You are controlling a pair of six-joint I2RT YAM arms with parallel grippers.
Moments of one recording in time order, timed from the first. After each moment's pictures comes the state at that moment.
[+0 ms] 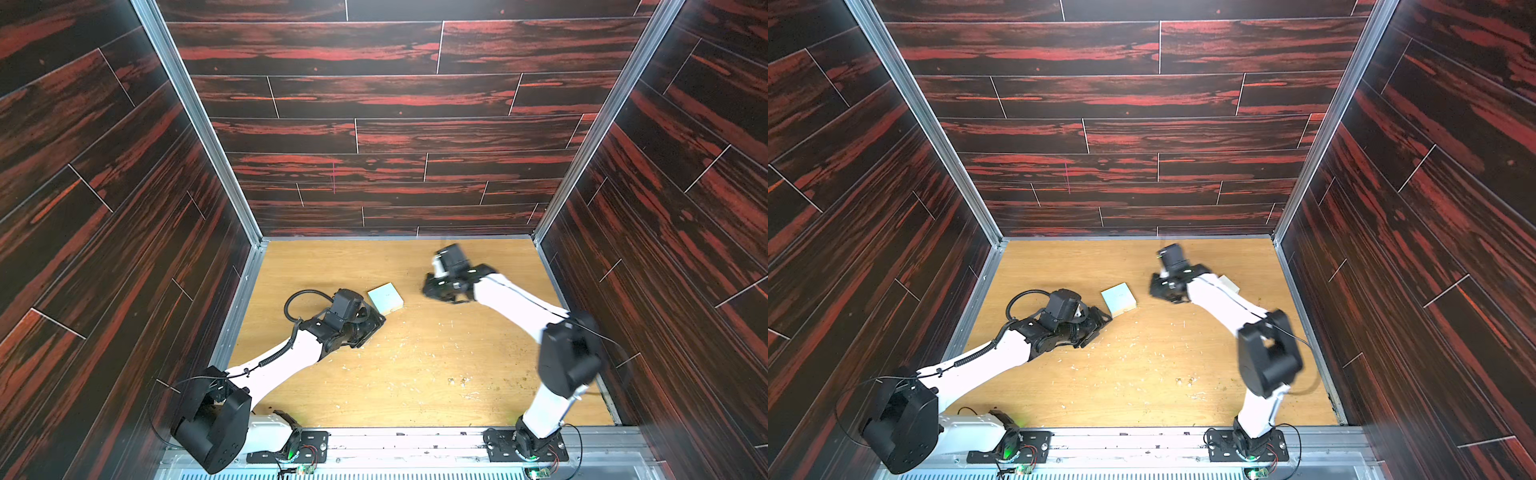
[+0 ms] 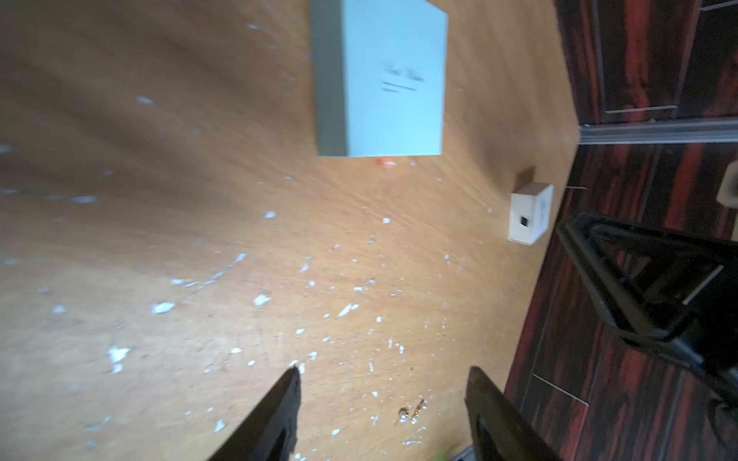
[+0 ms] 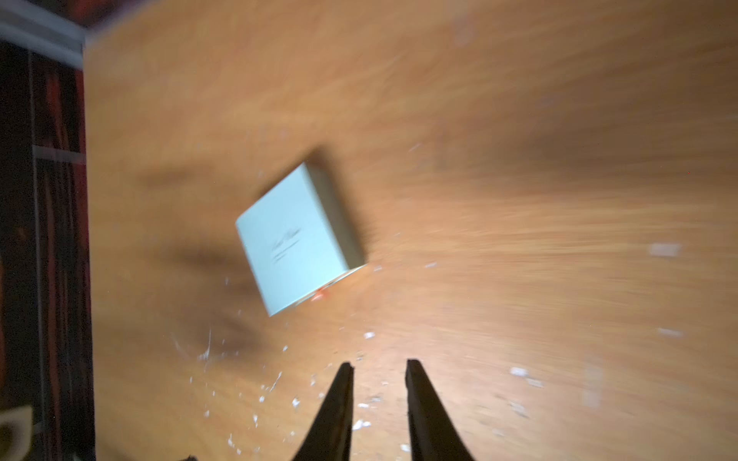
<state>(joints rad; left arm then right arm) -0.57 1.33 0.78 -0.21 0.22 -1.19 0.45 1.71 1.35 -0.58 -0.14 0.62</state>
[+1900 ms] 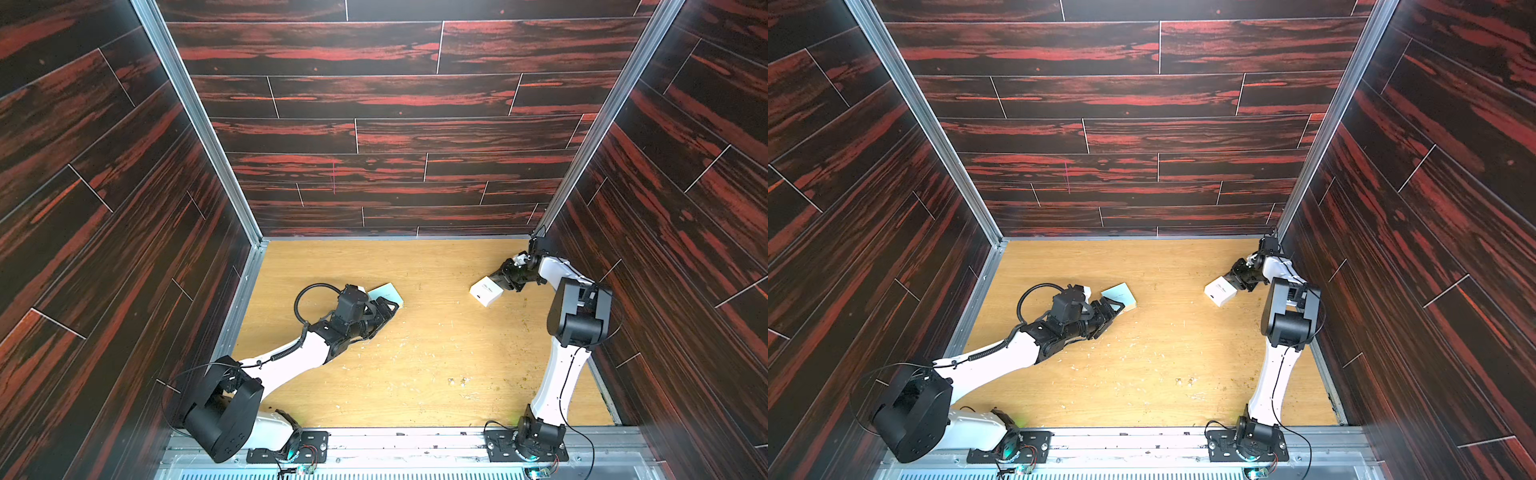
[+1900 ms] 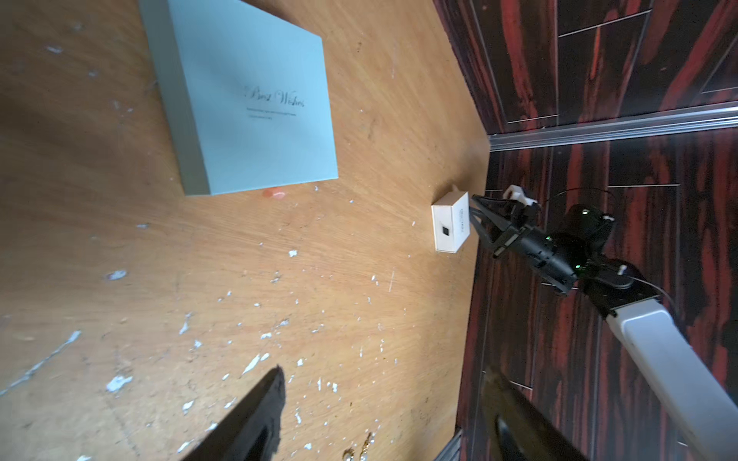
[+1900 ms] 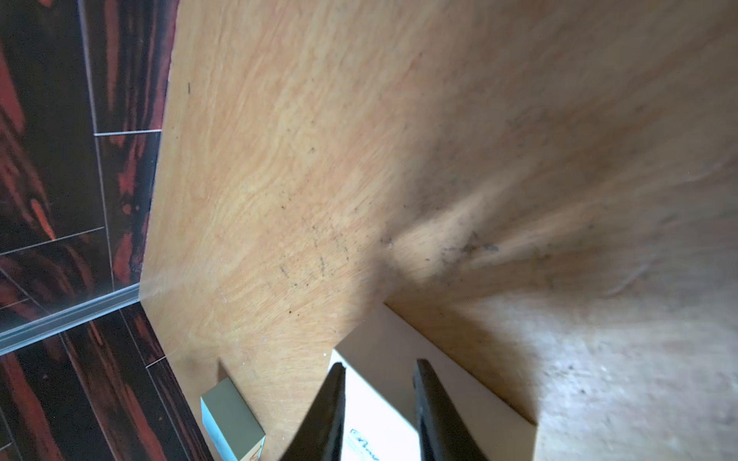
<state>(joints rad) -0.60 1.39 0.72 0.14 0.20 -1.23 -0.19 2.21 1.68 -0.65 -0.55 0.52</state>
